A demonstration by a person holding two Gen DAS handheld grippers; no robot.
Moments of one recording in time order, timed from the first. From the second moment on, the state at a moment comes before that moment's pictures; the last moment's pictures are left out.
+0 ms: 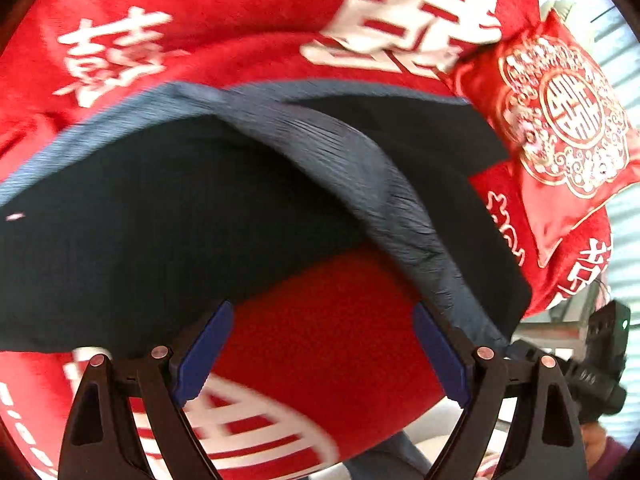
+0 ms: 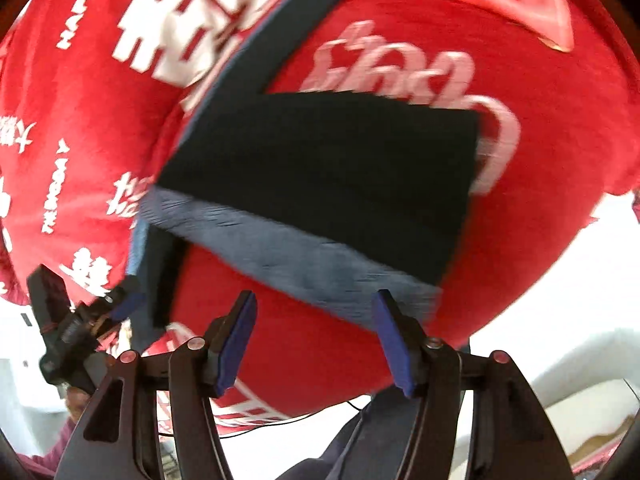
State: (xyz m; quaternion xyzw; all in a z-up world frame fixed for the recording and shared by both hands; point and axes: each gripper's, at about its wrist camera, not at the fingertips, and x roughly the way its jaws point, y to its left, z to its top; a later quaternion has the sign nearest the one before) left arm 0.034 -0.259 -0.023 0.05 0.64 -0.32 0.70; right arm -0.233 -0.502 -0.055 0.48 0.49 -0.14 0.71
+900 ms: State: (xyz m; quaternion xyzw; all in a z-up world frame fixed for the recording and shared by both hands) left arm 0.040 -0.390 0.000 0.02 0.63 -0.34 0.70; right arm -0.181 -0.603 -0.038 0.59 0.41 0.06 0.70
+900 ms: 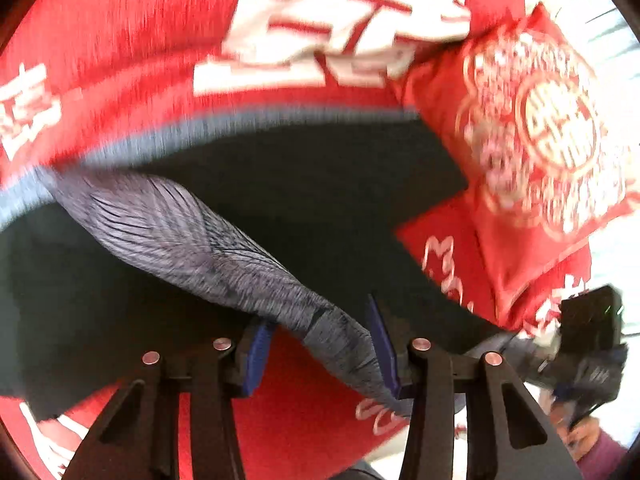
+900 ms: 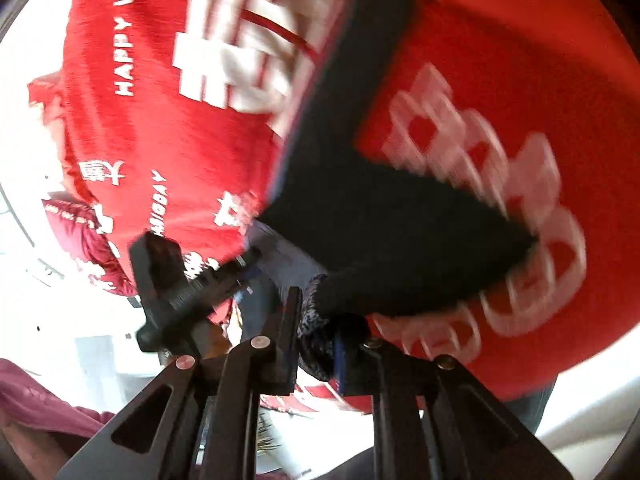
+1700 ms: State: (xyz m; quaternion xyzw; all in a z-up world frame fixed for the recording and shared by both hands) left arm 0.115 -0.336 -0.069 0.10 0.63 -0.12 0.77; right arm -0.042 -0.684 -0.051 0.37 0.55 -0.12 0.74
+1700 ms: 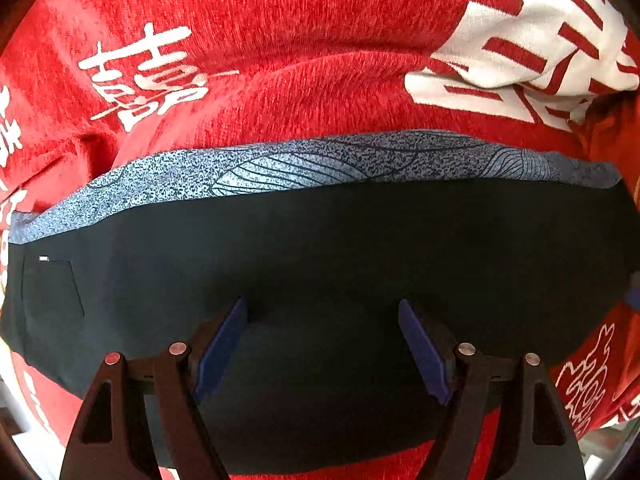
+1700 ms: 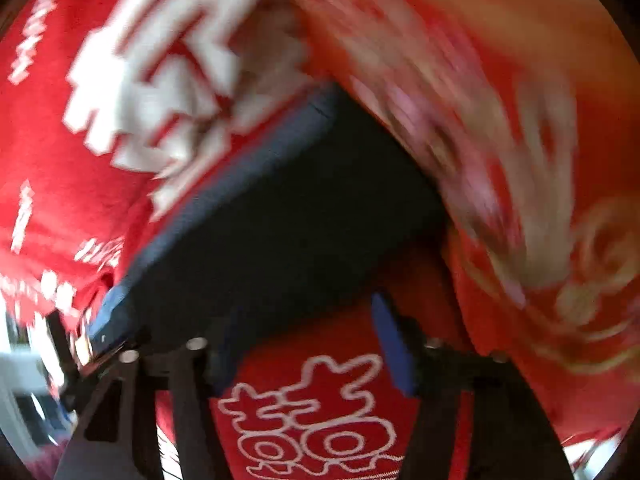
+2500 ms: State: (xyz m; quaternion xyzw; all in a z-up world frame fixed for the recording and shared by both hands) left arm 0.160 -0.381 -0.053 0.12 0.59 -0.11 0.79; right arm 0.039 -0.668 -0.009 0.24 0.53 -0.08 0.81
